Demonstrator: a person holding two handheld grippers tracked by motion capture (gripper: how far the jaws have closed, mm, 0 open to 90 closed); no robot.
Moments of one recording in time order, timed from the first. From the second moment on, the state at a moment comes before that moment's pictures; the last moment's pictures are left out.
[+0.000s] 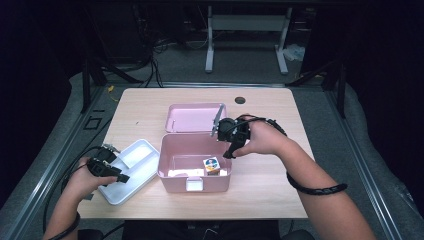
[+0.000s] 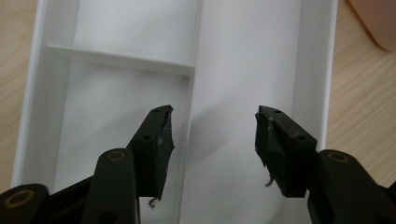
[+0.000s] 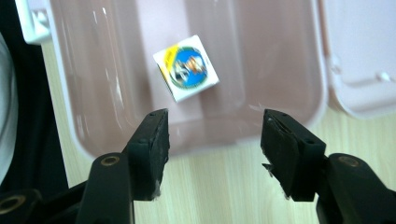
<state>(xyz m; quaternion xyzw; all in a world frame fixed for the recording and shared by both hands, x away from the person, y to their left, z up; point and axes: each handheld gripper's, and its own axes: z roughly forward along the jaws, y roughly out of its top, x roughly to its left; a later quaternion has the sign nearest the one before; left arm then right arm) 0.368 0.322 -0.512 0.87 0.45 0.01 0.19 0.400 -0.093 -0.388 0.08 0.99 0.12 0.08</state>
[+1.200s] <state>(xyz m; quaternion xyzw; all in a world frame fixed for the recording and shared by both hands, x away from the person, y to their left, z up) 0.397 0.299 -0.520 0.90 0.42 -0.01 0.12 0.400 -0.202 -0.439 0.28 0.93 0.21 0.07</state>
